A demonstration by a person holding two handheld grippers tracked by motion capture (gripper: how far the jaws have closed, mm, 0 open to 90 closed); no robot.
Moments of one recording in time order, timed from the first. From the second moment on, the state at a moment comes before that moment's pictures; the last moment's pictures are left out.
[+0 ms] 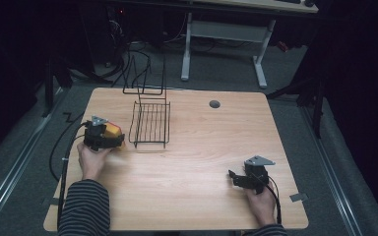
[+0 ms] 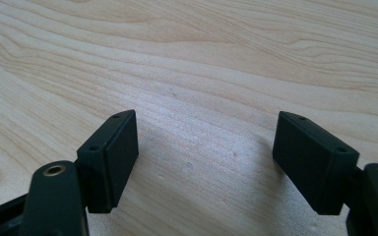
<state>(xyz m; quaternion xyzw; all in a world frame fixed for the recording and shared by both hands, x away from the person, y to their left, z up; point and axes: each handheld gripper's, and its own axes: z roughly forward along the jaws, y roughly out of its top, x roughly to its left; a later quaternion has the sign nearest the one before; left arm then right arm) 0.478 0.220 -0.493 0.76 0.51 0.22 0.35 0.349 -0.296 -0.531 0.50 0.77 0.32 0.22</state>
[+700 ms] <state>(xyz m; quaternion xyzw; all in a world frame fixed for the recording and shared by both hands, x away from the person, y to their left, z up) 0.477 0.219 -0.494 0.77 0.49 0.22 0.35 0.349 -0.296 -0.531 0.50 0.77 0.32 0.22</state>
